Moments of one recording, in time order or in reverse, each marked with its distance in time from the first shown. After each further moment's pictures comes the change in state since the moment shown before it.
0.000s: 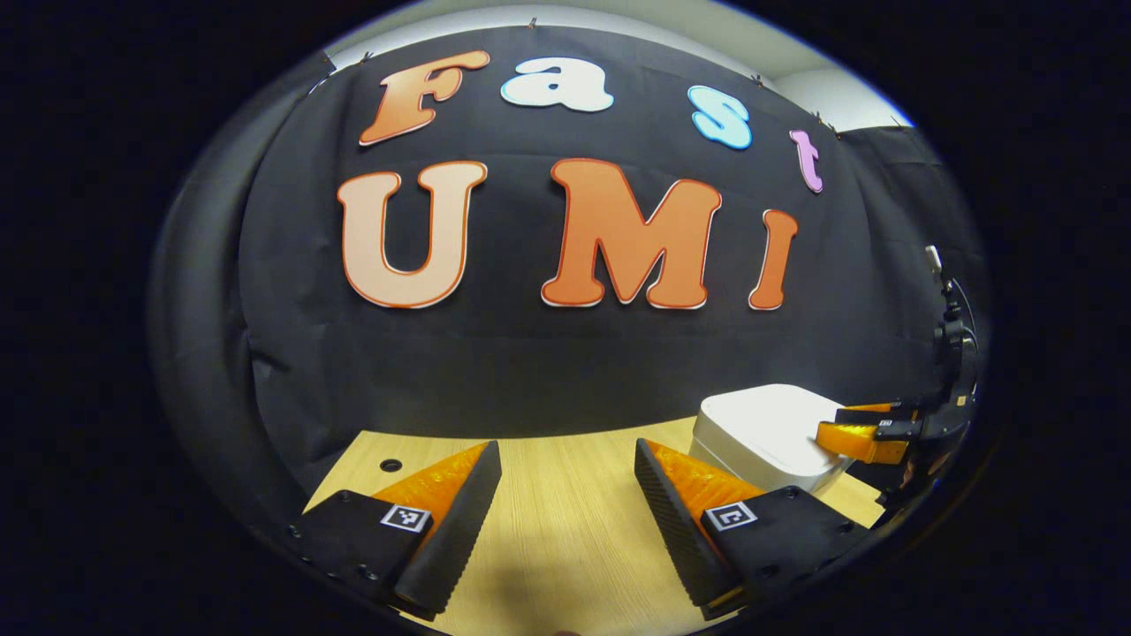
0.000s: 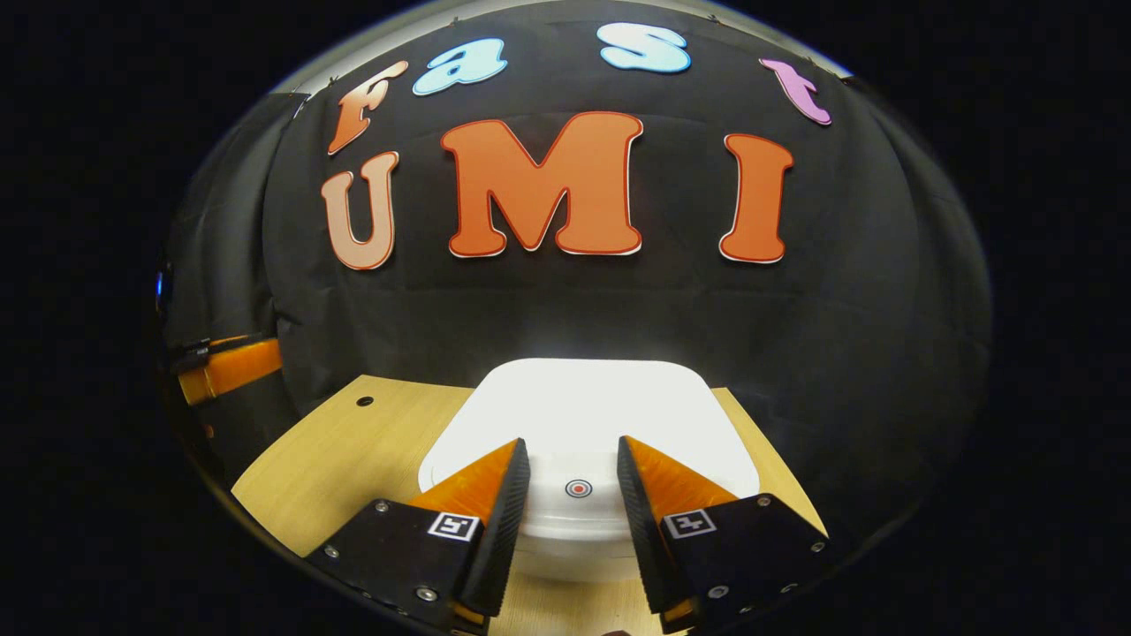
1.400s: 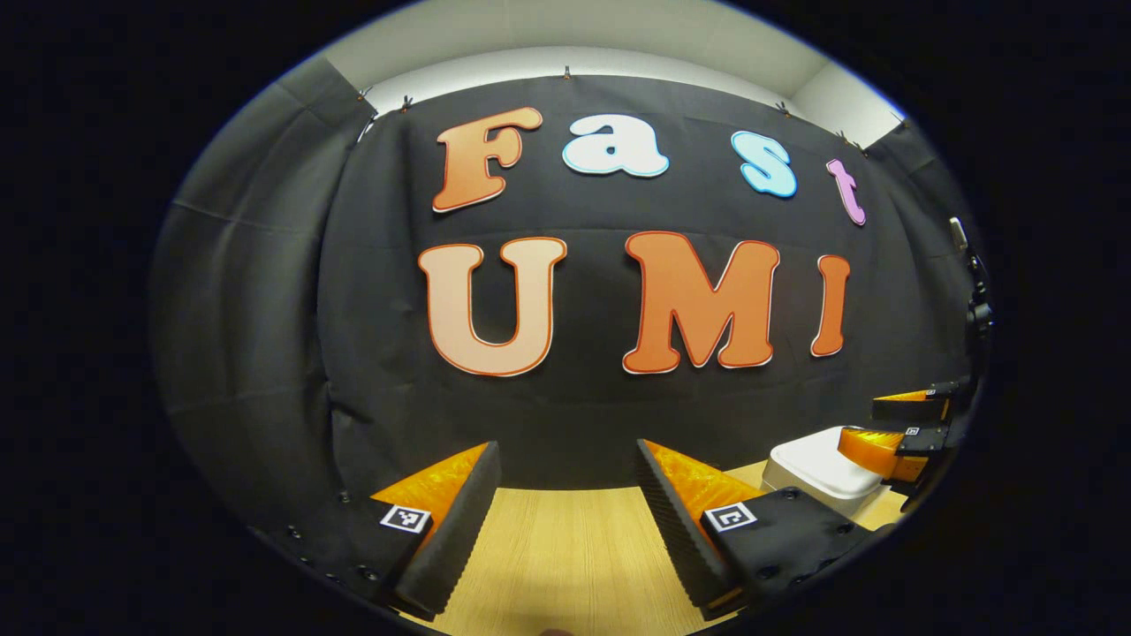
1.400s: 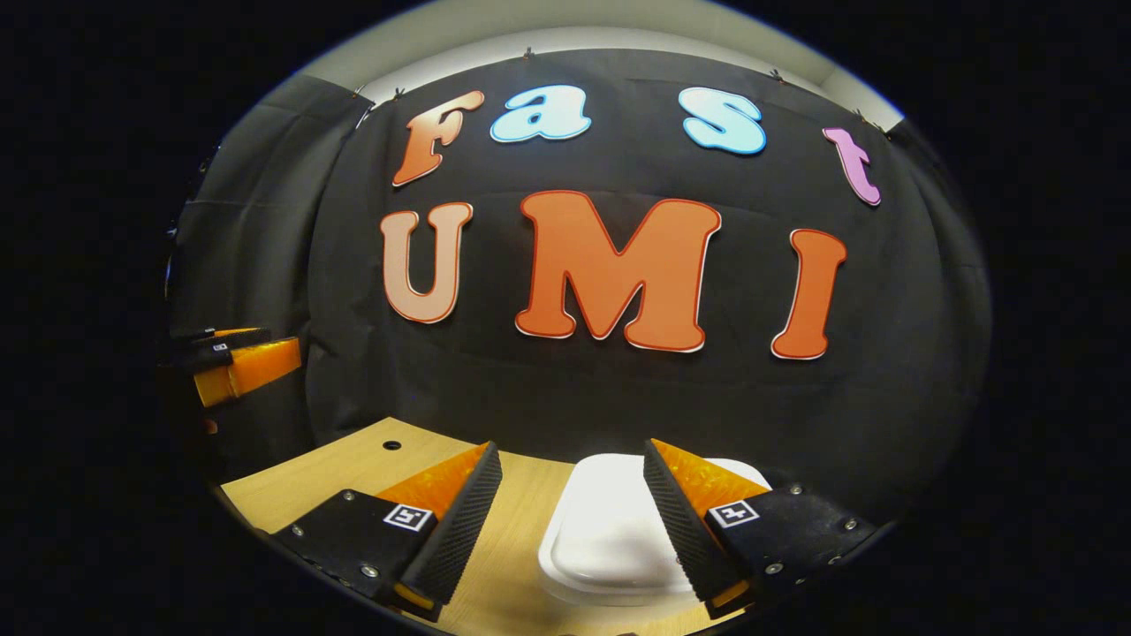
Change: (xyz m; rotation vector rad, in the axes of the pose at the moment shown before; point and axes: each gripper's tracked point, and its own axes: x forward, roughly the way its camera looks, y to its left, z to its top) left arm -0.037 0.071 0.044 0.027 -0.187 0.248; right arm -0.010 0.092 0.080 -0.099 -0.238 0.089
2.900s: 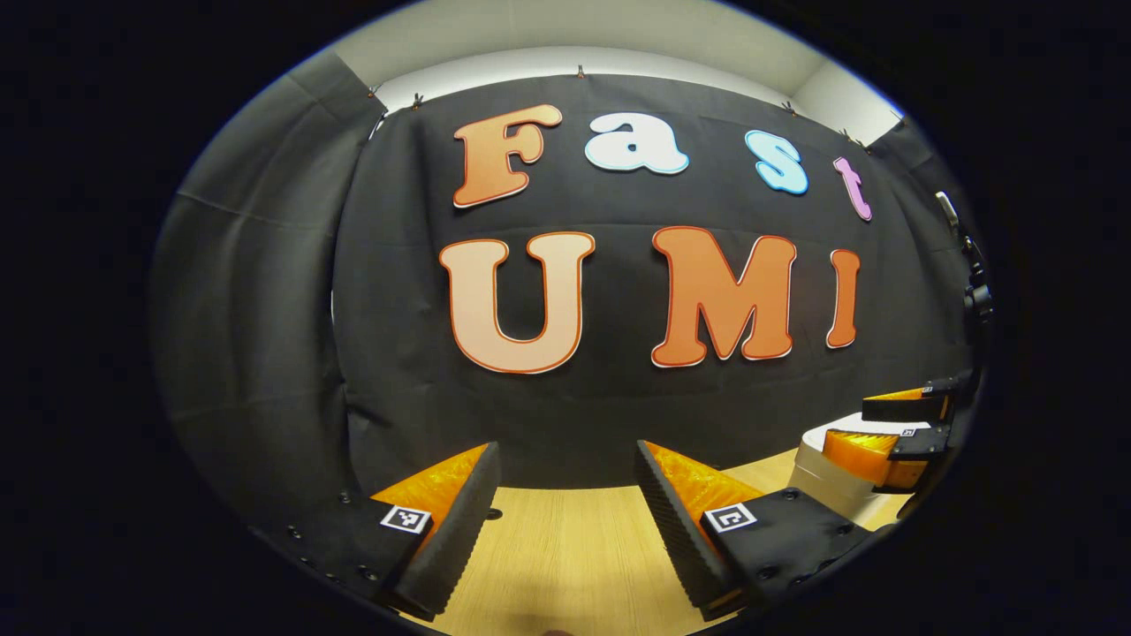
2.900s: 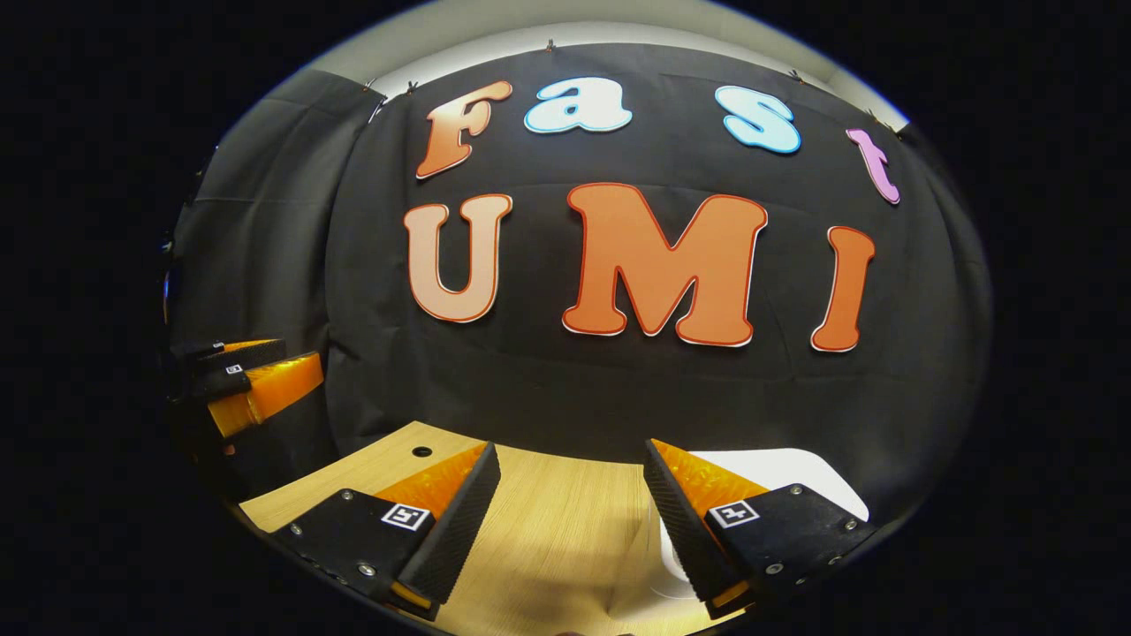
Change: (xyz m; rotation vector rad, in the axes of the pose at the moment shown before) left arm 0.005 0.054 -0.017 0.007 0.009 -0.013; right arm 0.016 0.077 0.003 0.013 0.021 0.016
